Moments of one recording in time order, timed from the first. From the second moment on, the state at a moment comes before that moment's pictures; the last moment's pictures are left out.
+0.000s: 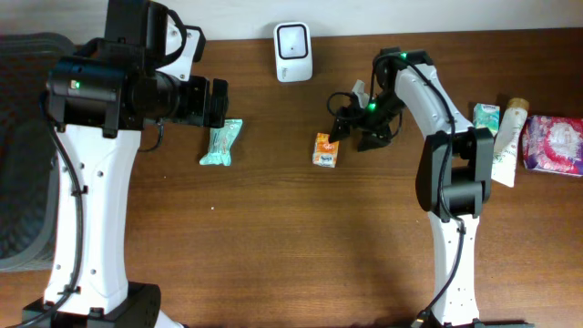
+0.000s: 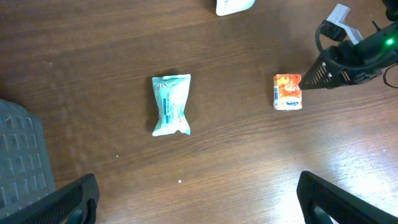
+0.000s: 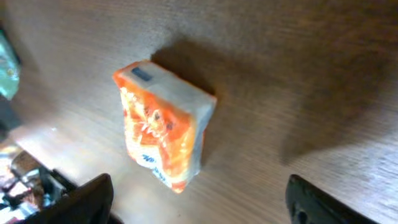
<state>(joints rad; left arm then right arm) -0.18 1.74 2.22 -1.51 0.08 0.00 0.11 2.48 2.13 -1.37 -0.60 0.03</state>
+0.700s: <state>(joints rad) -0.18 1.74 2.22 -1.51 0.08 0.00 0.03 2.45 2.40 -1.39 -1.05 -0.33</state>
